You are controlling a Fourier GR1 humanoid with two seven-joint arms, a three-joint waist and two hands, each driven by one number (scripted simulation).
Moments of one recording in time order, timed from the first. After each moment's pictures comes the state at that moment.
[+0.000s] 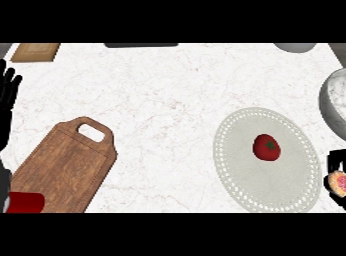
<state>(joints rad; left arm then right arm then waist) -0.23 0.31 0.26 -1.53 0.13 0.01 0.01 0.04 -0.60 -0.06 -1.42 0.83 0.27 -0.17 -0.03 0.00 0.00</state>
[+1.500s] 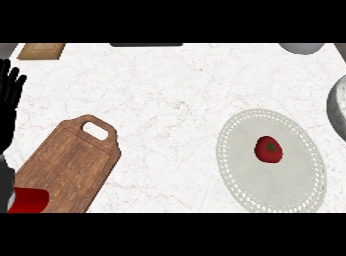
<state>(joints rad) -0.23 0.30 0.25 -1.51 0.14 0.00 -0.01 0.04 -1.36 -0.81 -0.46 0.45 0.29 -0.95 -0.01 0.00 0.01</state>
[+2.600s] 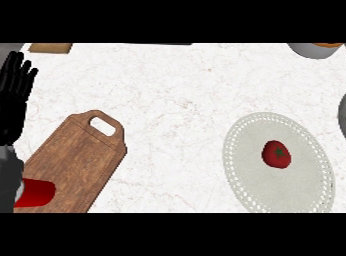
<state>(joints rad) -0.29 0.29 0.22 -1.47 0.12 -0.01 -0.01 -0.30 -1.34 -0.49 -0.65 0.32 0.54 -0.66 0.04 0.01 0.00</state>
